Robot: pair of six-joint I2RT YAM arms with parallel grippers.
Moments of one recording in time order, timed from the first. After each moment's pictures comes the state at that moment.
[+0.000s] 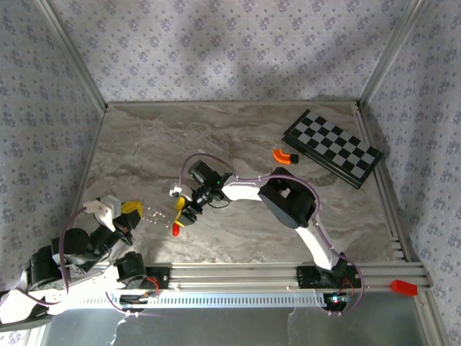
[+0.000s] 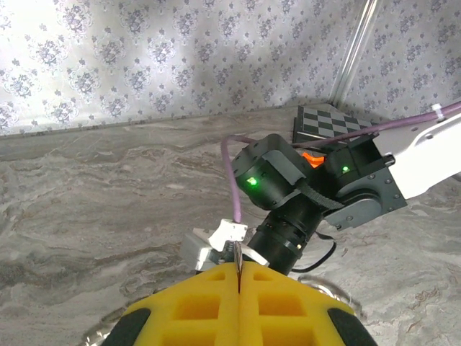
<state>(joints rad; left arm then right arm) -1.21 0.02 0.76 -0.94 -0.63 -0.29 0.95 2.24 1.48 -0.08 -0.80 -0.25</state>
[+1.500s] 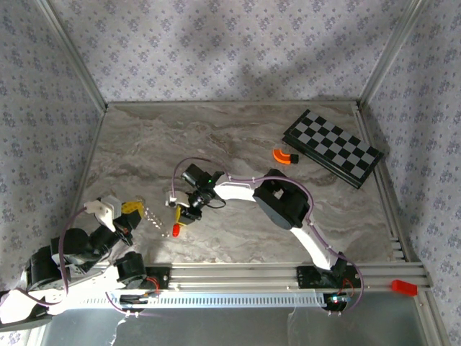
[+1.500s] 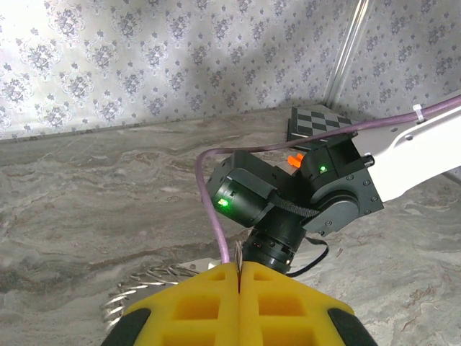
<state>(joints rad) -1.21 0.02 0.76 -0.93 -0.62 -0.28 0.99 2.29 1.61 -0.35 -0.72 -0.51</state>
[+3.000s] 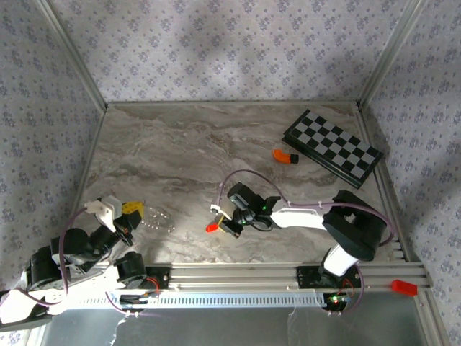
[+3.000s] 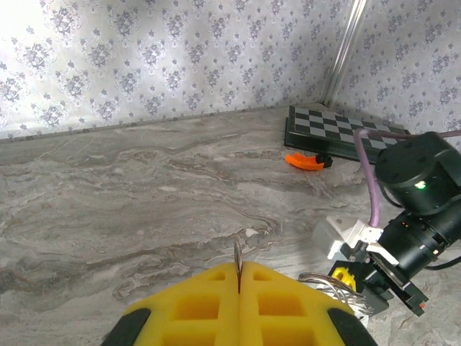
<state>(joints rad) -1.21 0.02 0.76 -0.93 -0.61 -0.28 1.00 1.58 0.75 -0.03 -0.28 -0.05</state>
